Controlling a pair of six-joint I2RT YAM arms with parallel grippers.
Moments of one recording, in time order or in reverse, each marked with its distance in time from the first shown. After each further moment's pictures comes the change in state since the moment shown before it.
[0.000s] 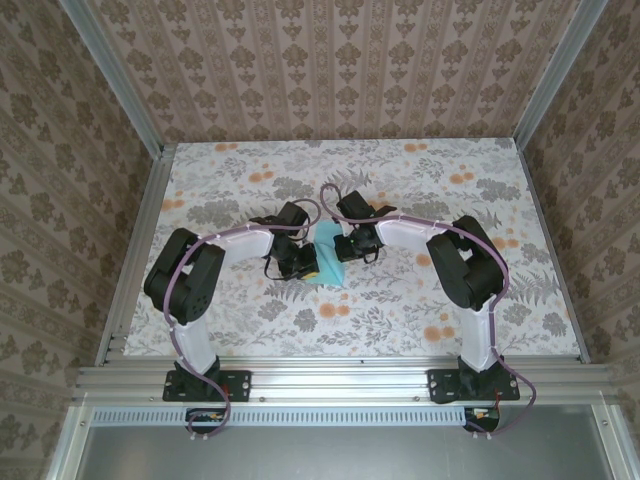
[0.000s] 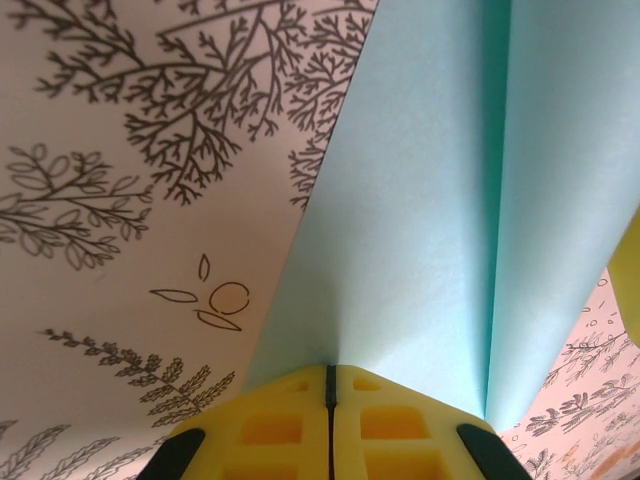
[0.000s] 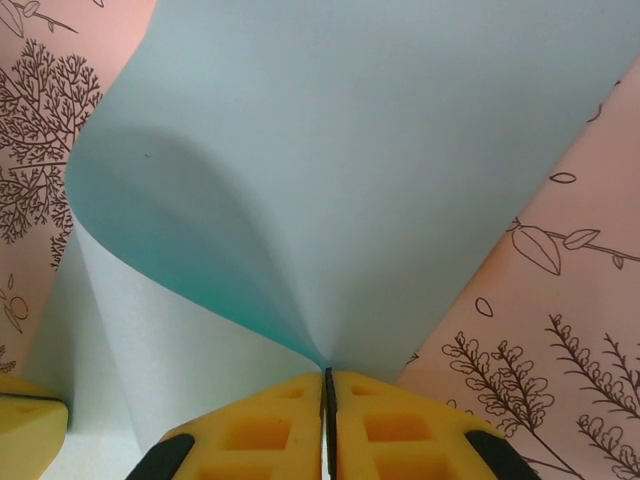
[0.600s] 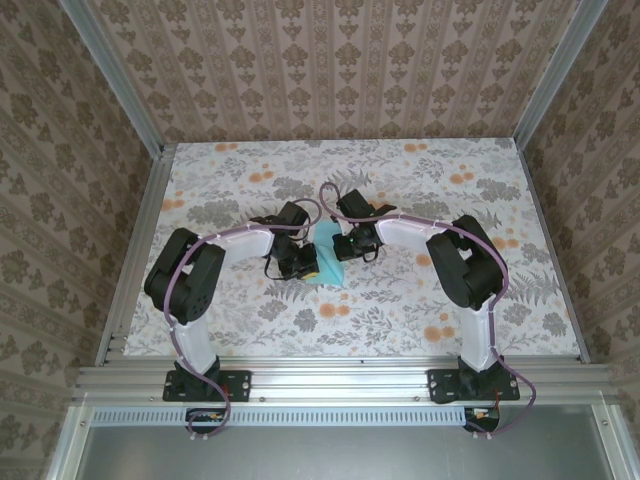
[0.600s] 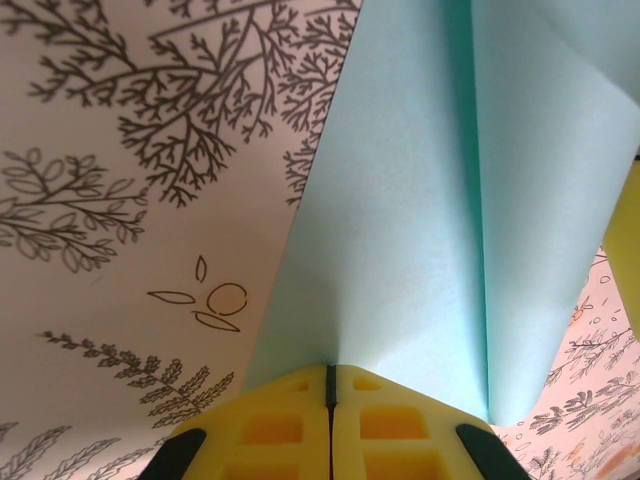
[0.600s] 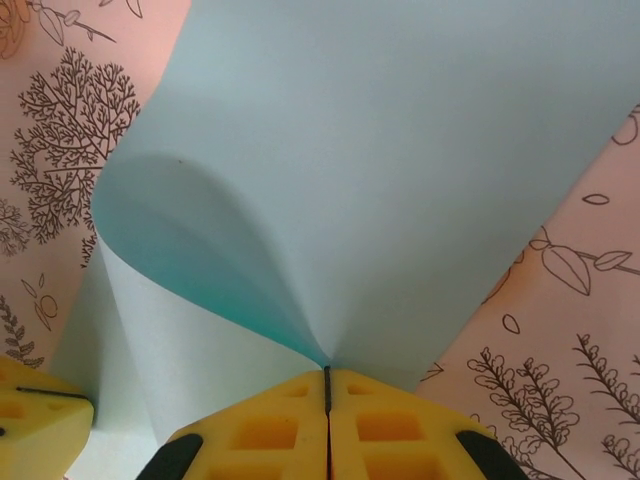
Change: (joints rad) left arm -0.001 0.004 0.006 -0.008 -0.002 0.014; right arm -0.002 0.006 0.013 0.005 -0.032 -0.016
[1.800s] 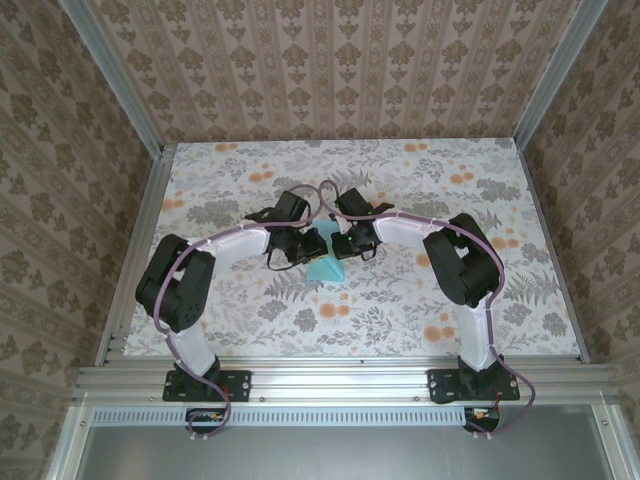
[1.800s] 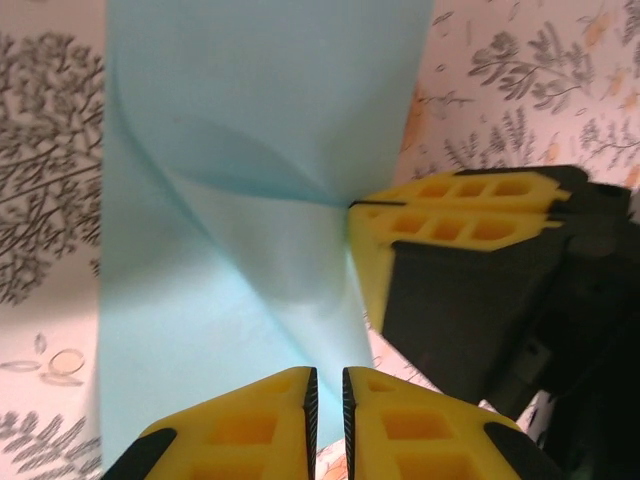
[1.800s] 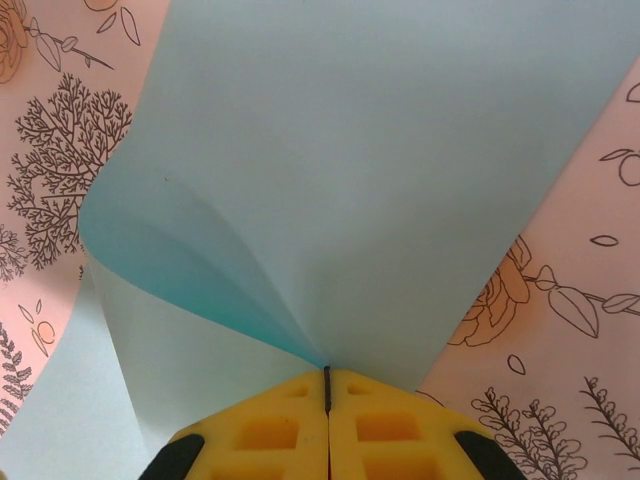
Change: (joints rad) left arm -0.004 -0.068 0.019 0.159 0.021 -0.028; right arm -0.004 0.029 0.028 0.000 0.002 0.000
